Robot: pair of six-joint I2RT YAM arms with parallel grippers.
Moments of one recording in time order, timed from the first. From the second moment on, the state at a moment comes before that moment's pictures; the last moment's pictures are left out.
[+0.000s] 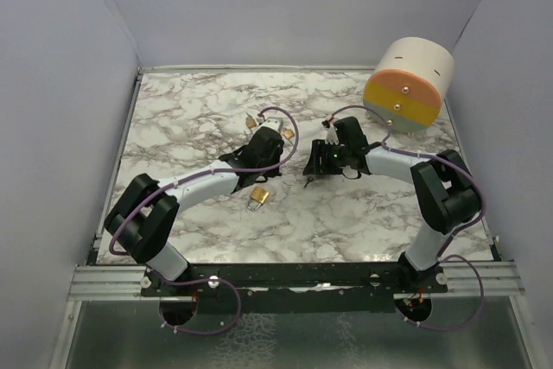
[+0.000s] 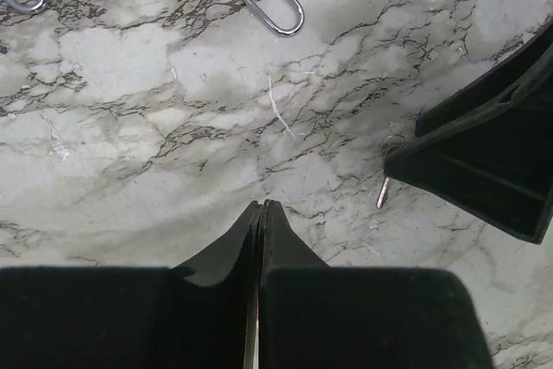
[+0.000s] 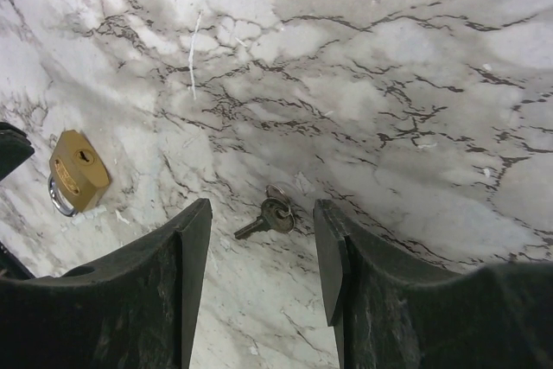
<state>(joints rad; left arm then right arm) -0.73 1.56 0.93 -0.12 -0.18 -0.47 0.46 1.75 0.93 -0.05 -0.37 0.42</state>
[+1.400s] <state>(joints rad) -0.63 1.56 0.94 -0.15 -0.04 -0.54 0.51 1.81 1.06 -0.19 -0.26 0.23</state>
